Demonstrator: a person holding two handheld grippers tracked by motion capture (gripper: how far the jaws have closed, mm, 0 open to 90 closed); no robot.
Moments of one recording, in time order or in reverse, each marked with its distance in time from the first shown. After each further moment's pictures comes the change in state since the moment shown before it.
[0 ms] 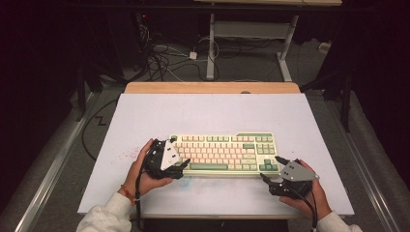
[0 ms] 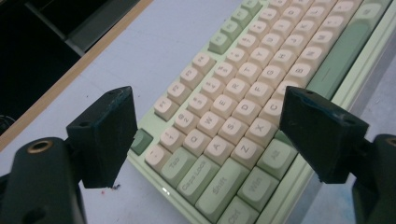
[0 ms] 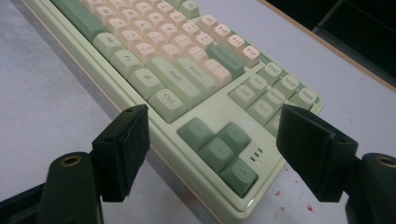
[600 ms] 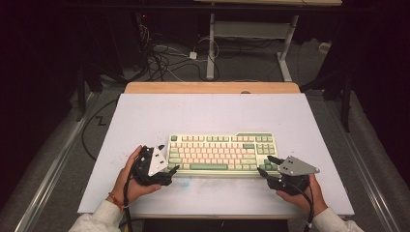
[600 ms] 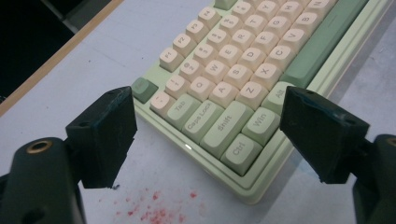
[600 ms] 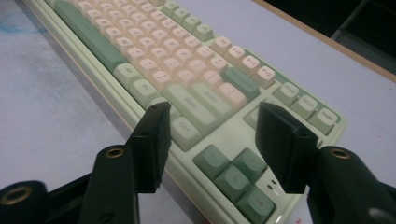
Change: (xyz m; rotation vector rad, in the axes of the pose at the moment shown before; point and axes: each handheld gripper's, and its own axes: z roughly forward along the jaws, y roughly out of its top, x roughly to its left) left arm 0.004 -0.030 -0.016 0.050 -0.001 -0.029; right arm -0.004 0.013 0.004 -0.035 0.087 0.051
